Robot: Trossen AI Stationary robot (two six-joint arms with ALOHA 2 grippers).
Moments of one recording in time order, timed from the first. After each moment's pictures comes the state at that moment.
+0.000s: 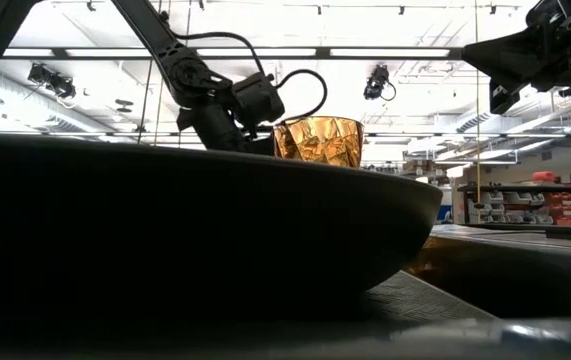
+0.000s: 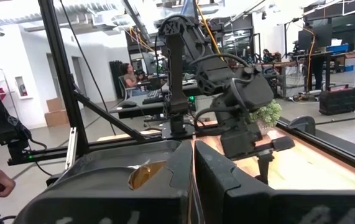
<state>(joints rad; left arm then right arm) 0.29 1.92 1.06 -0.07 0.08 0.62 0.26 0.33 0.01 0.48 0.32 0.08</state>
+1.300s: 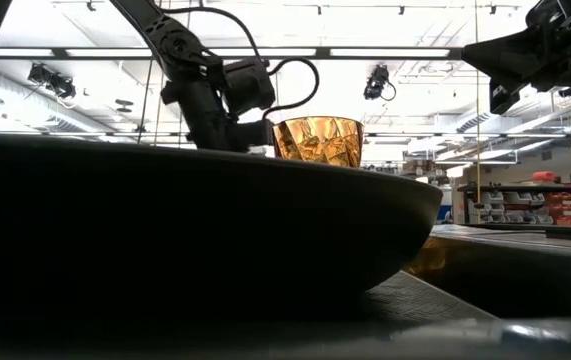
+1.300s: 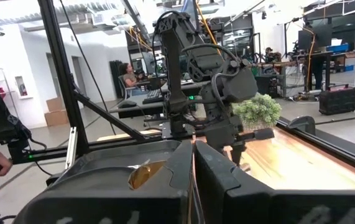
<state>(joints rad) 0.26 1.81 1.05 -0.33 0.04 0.62 0.26 0.33 0.01 0.48 0.32 0.08</state>
